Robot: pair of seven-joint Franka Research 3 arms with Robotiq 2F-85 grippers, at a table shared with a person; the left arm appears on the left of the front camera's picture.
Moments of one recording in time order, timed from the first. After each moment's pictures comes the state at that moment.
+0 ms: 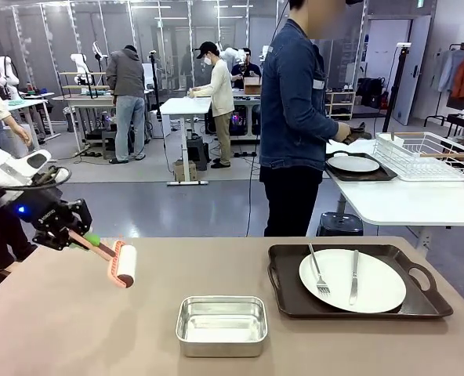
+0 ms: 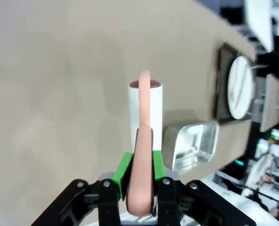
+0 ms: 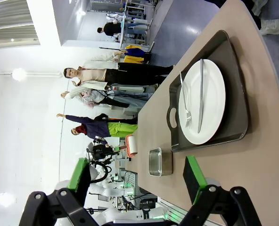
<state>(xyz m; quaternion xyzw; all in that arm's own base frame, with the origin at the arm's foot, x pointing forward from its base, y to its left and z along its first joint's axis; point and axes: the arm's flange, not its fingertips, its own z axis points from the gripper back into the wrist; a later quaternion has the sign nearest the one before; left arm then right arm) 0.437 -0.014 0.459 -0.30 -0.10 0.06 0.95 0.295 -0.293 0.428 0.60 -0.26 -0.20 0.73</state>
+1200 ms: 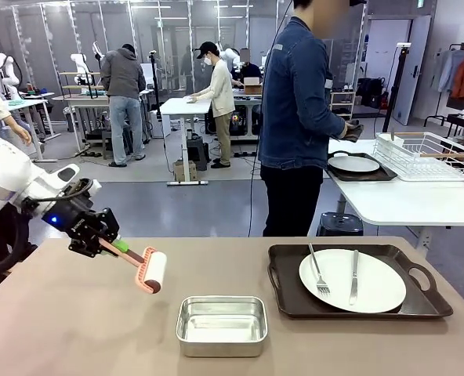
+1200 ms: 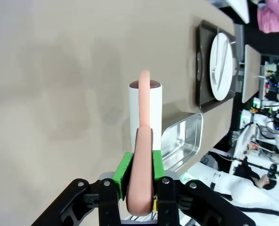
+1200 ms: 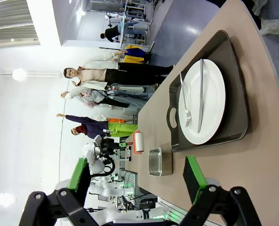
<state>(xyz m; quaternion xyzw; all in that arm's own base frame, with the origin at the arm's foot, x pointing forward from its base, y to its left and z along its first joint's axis) 0.482 -0.043 0.406 -0.38 -0.06 -0.01 0.92 0.295 -0.293 0.428 0.60 -0.26 -0.20 0.73</state>
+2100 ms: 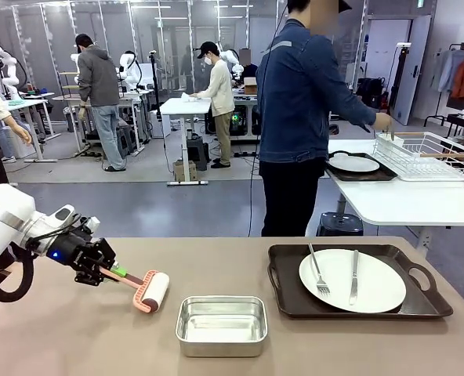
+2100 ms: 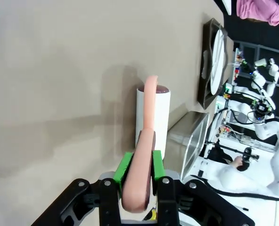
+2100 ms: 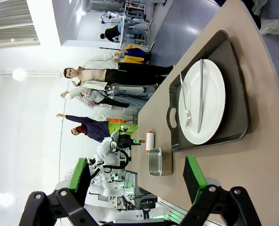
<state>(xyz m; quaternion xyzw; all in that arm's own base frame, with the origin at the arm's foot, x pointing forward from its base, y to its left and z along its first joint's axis) 0.527 0.008 0.294 -0.46 0.00 -0.01 0.89 0.295 -0.293 0.428 0.60 -0.26 -0.20 0.73</state>
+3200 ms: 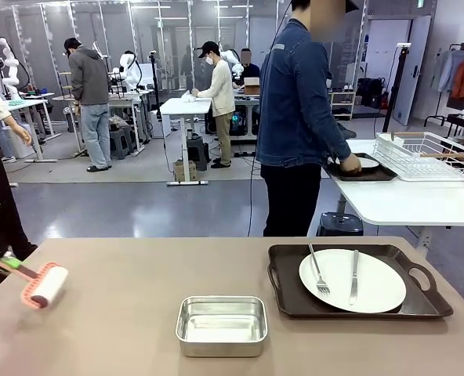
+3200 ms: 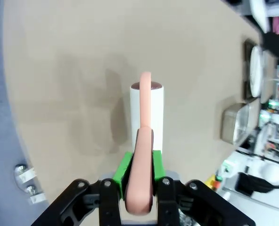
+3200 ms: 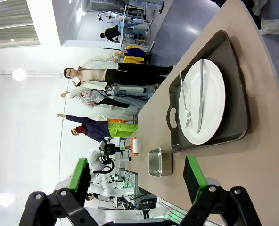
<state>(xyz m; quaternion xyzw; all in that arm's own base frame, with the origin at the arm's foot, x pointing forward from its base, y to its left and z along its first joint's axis) 0.476 0.236 0.380 -0.33 -0.08 -0.01 0.94 0.295 -0.293 0.428 0.60 -0.26 -0.20 0.72</state>
